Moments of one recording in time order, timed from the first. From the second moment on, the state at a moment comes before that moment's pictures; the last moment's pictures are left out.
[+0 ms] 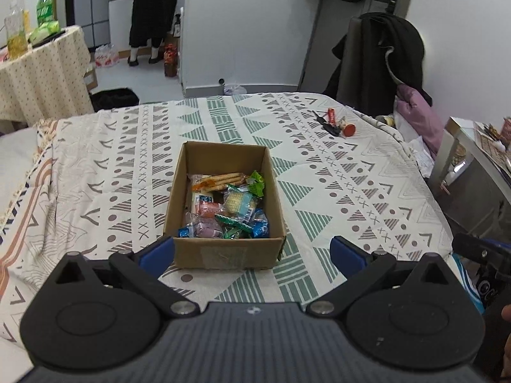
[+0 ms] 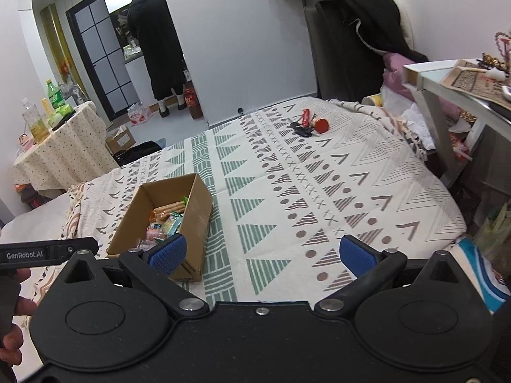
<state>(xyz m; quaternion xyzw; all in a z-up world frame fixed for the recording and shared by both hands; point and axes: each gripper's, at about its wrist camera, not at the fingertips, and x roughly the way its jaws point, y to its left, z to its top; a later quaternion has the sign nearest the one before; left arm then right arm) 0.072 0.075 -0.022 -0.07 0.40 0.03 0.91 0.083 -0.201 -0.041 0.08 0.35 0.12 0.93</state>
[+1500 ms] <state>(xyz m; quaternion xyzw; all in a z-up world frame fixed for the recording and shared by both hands) 0.043 0.066 -0.003 -0.06 0.37 0.00 0.93 0.054 -0.202 -0.026 0.06 0.32 0.14 0.94</state>
